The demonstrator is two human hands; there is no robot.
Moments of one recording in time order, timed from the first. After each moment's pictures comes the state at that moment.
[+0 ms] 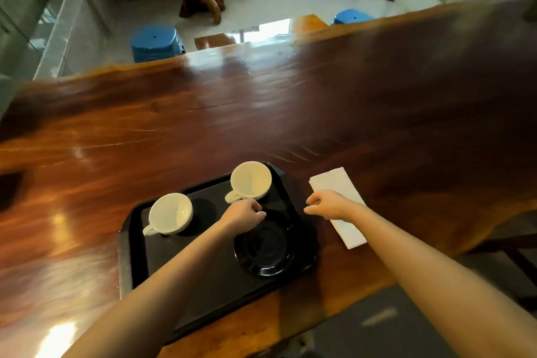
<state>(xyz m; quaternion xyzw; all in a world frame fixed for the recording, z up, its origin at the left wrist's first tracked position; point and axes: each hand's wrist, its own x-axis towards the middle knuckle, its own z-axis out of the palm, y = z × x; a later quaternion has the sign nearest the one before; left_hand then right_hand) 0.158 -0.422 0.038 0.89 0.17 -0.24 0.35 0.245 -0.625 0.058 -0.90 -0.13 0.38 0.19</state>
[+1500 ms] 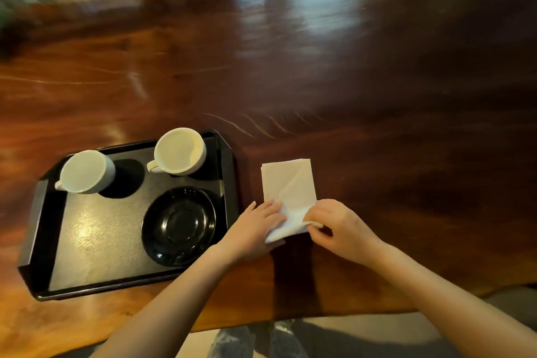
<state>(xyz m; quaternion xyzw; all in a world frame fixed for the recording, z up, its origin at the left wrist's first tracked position) 0.215 -0.616 -0.038 0.95 0.01 -0.22 0.24 0.329 -0.805 -0.031 -0.77 -0.52 0.17 0.32</state>
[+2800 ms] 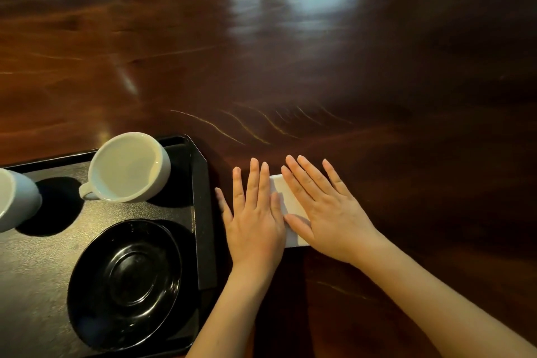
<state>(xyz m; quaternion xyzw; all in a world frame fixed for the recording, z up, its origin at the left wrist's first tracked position) 0.286 -0.626 -0.109 0.94 0.32 0.05 0.13 0.381 -0.735 -0.094 -0.85 -0.51 0.11 0.03</state>
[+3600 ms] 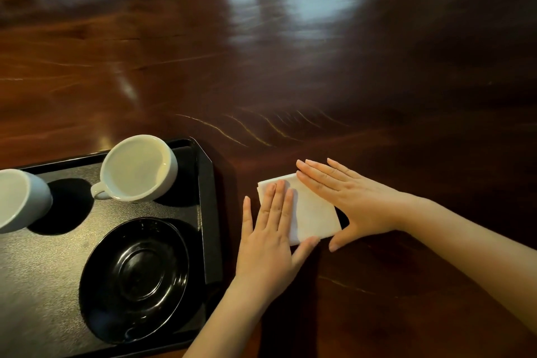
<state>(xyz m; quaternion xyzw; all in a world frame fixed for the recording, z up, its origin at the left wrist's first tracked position) 0.261 -0.637 -0.096 0.98 0.16 -0.06 0.14 0.440 -0.756 -0.074 -0.73 -0.64 0.24 -0.02</state>
